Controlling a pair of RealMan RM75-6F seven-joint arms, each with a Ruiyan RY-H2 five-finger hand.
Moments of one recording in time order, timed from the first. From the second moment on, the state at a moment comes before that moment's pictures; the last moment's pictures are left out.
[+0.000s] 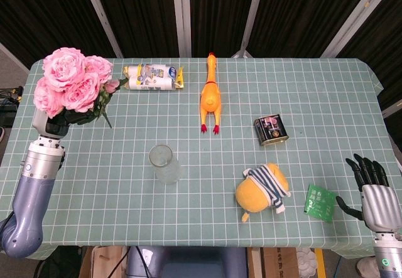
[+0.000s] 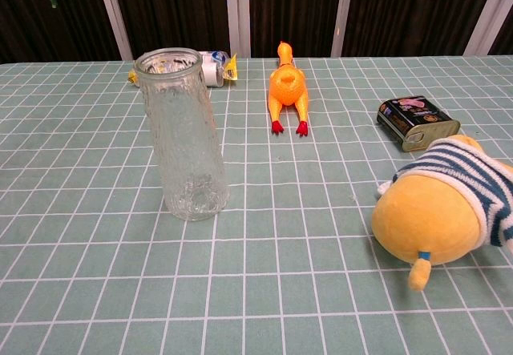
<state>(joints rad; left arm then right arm) -0.55 -1.08 -0.58 -2.02 1.12 1.19 -0.77 0.06 -1.11 0.08 -1.65 -1.48 1.49 0.01</state>
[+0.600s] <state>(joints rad) -0.65 -1.20 -0.57 -2.08 1.11 1.09 -0.79 0.06 -1.11 0.08 -1.65 -1.48 1.49 0.02</state>
